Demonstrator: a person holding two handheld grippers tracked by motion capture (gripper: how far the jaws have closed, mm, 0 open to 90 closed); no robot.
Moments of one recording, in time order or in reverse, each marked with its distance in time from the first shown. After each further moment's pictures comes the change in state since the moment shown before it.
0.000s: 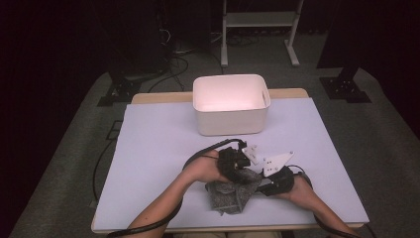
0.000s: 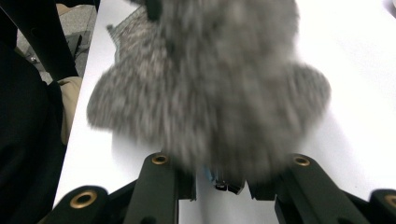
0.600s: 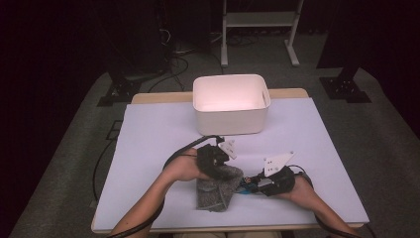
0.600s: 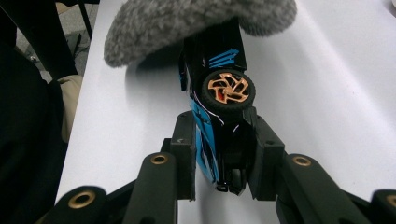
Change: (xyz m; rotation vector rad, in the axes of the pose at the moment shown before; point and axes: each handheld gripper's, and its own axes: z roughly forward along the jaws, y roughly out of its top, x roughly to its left) left arm 0.004 -0.027 -0.024 -0.015 0.026 -0.062; right arm 0.000 0.000 -0.002 0.006 -0.001 -0.005
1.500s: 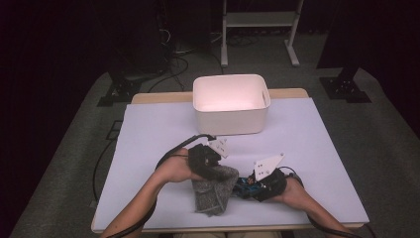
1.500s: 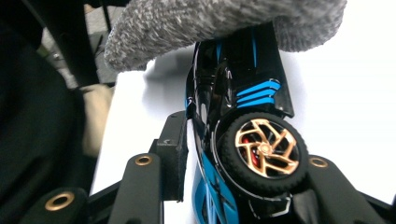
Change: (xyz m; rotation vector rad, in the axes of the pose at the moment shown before) left arm -0.002 -0.017 -0.026 -0.054 0.003 -0.025; right arm 0.010 0.023 0.015 -0.022 0.059 -0.060
